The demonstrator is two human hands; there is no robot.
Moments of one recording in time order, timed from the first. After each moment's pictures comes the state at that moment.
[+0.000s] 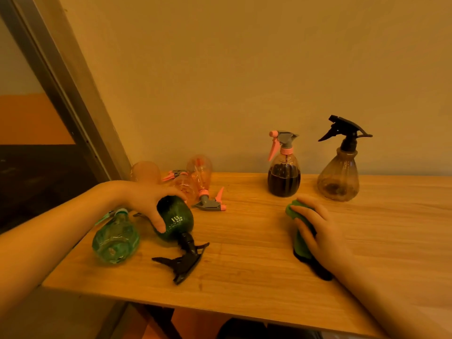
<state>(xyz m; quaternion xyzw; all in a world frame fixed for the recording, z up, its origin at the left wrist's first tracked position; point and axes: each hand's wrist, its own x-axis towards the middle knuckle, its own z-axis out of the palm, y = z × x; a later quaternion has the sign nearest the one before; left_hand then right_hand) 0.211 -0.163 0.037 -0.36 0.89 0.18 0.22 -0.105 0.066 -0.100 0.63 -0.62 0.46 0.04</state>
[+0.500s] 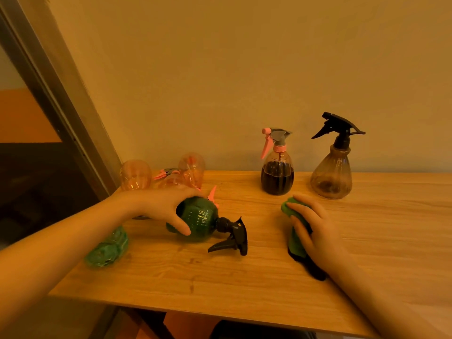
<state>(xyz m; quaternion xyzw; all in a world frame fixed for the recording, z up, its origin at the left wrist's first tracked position) 0.170 -0.138 0.016 -0.27 0.93 0.19 0.13 -0.104 0.071 -0.098 0.62 -0.64 0.46 0.04</state>
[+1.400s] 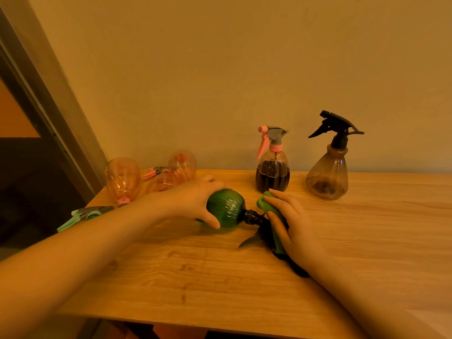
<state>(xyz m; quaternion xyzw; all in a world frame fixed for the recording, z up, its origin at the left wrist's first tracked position) 0.104 -0.138 -0.009 -0.23 0.96 0.12 0.03 -0.082 0.039 -0.091 0.63 -0.62 0.47 0.01</state>
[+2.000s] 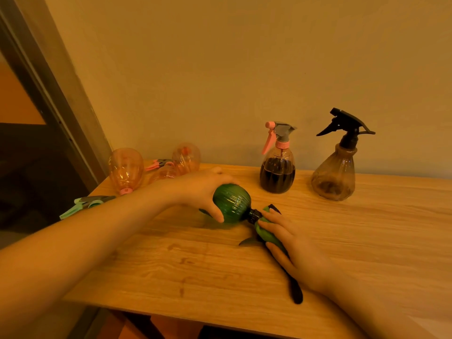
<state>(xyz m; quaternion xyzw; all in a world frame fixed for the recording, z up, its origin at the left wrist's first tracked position) 0.093 -0.144 -0.005 -0.22 0.97 0.11 0.06 -0.087 0.062 -0.106 0.73 -0.60 0.30 -0.08</state>
